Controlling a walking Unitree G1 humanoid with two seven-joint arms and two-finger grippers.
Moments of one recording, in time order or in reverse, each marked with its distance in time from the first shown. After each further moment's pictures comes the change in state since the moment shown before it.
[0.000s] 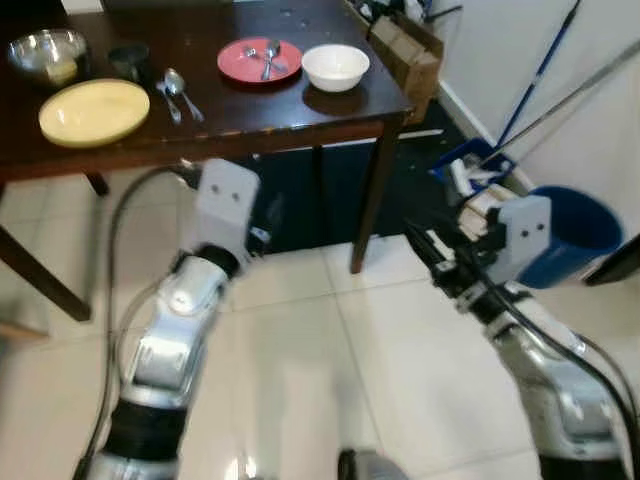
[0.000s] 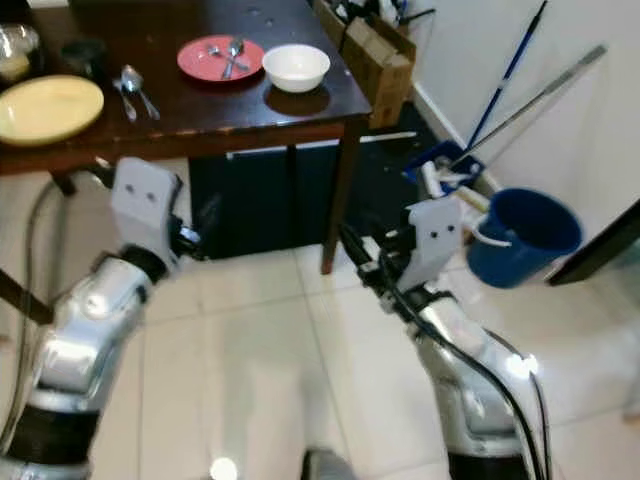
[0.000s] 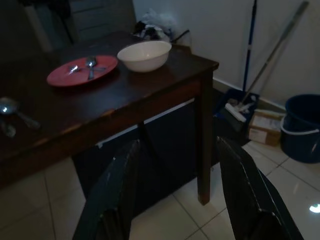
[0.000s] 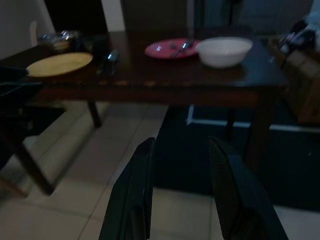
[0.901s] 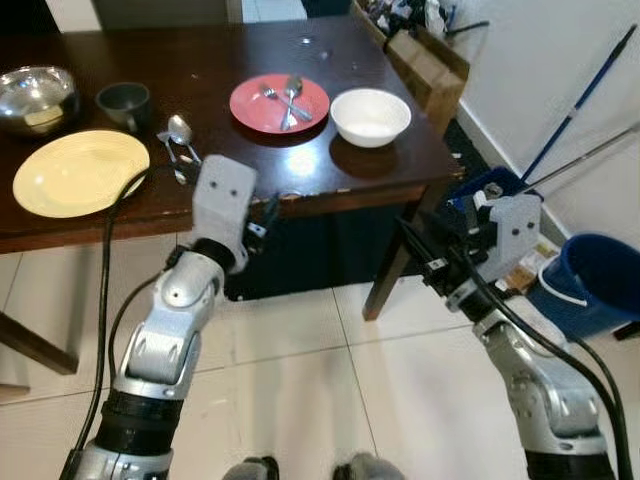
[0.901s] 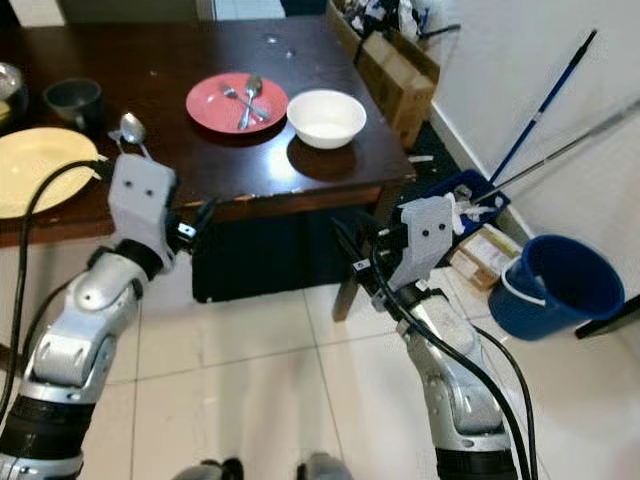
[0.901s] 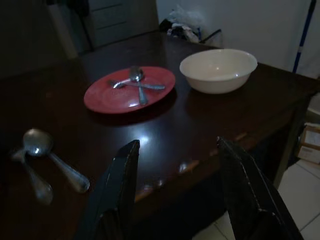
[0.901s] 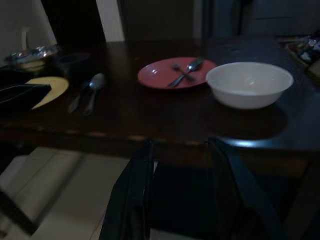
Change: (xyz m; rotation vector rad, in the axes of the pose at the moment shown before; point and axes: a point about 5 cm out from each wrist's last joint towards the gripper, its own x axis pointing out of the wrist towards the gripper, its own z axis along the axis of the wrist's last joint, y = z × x) left arm 0.000 0.007 -0.003 0.006 0.007 0.016; right arm 0.005 0.010 -0.003 0.023 -0.008 0.020
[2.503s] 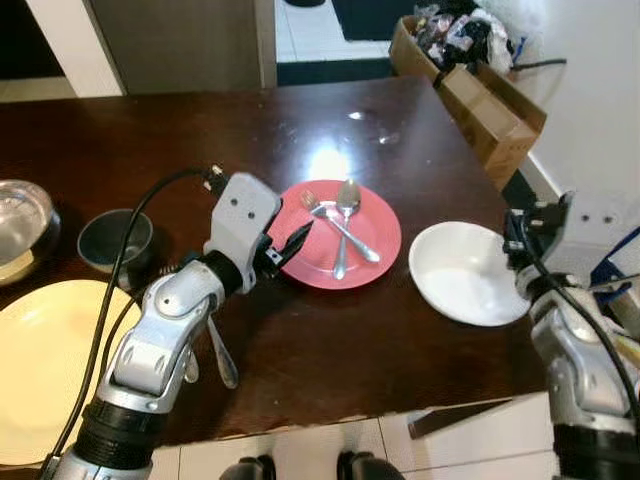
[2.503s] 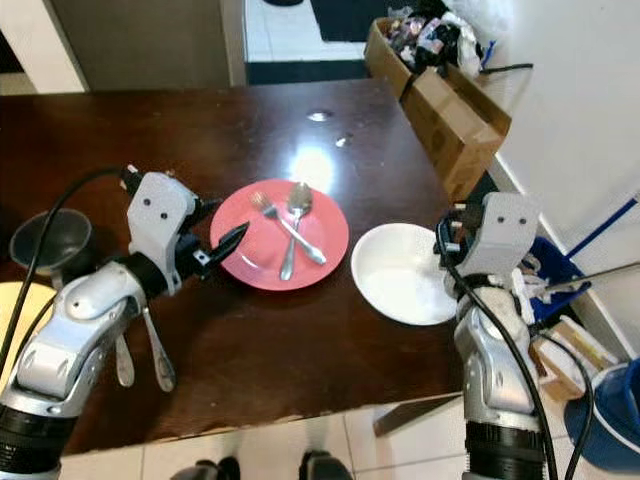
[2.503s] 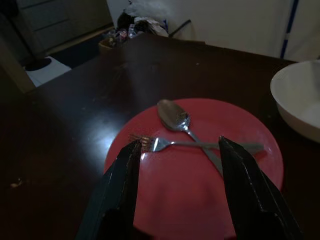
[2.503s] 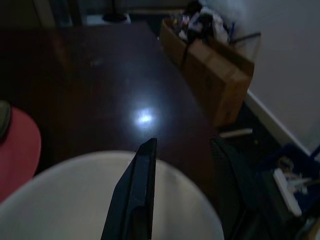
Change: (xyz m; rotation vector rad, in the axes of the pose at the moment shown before) left arm -0.013 -0.012 0.001 0.041 0.009 -0.333; right arm -0.024 -0.083 -0.009 -0.117 0.131 -0.634
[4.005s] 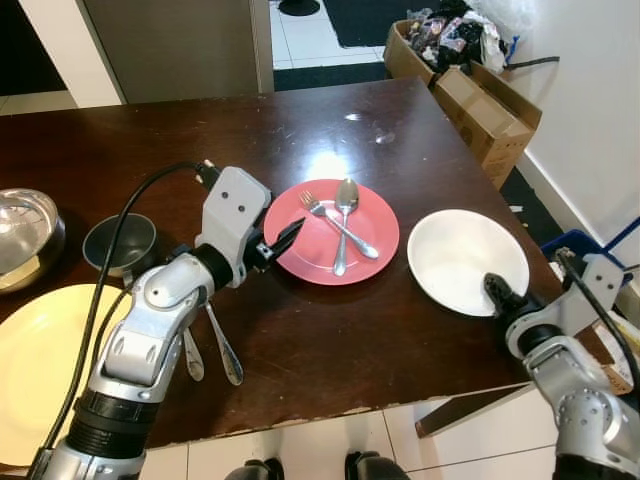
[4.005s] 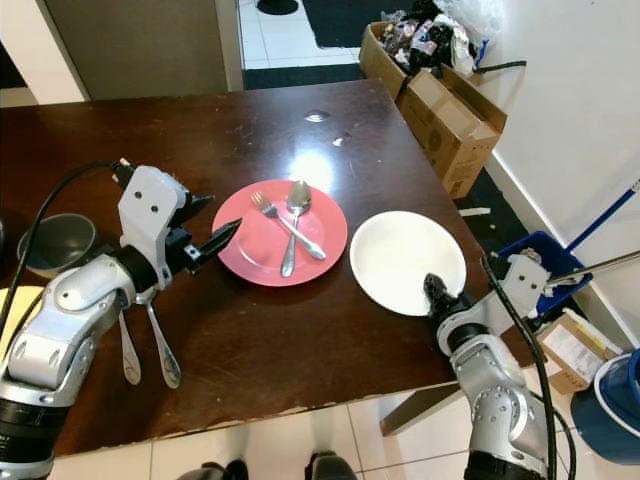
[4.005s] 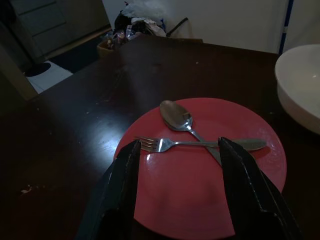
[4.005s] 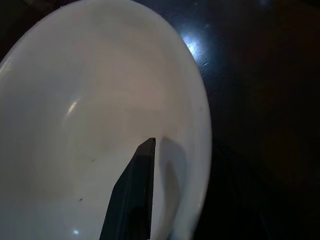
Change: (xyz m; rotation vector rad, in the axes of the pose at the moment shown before) left arm 0.000 0.013 0.000 0.016 0.009 0.010; right arm -0.027 -0.005 -0.057 0.565 0.321 0.026
